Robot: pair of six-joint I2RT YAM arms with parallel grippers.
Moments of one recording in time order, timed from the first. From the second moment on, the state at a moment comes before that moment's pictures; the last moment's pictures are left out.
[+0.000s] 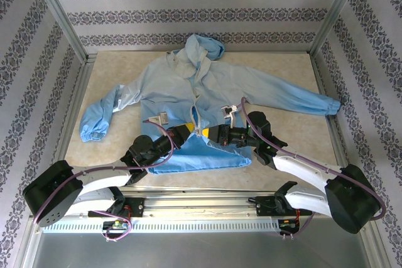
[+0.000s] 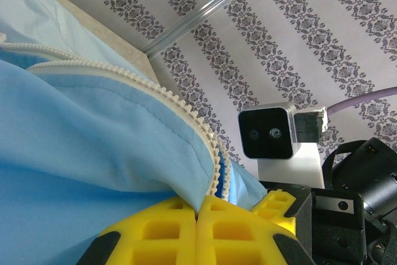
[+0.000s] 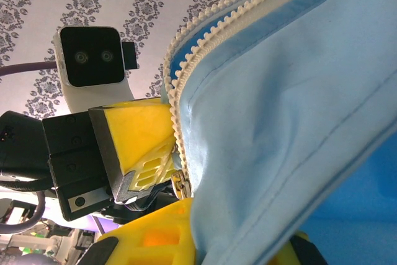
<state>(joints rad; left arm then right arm) -0.78 1.18 0.27 0.96 0.03 -0.96 0.60 1.14 0.46 0.44 -0.70 0.87</state>
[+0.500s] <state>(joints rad) -0.78 1.17 0.25 0.99 0.03 -0.98 0.61 1.14 0.46 0.44 -0.70 0.87</state>
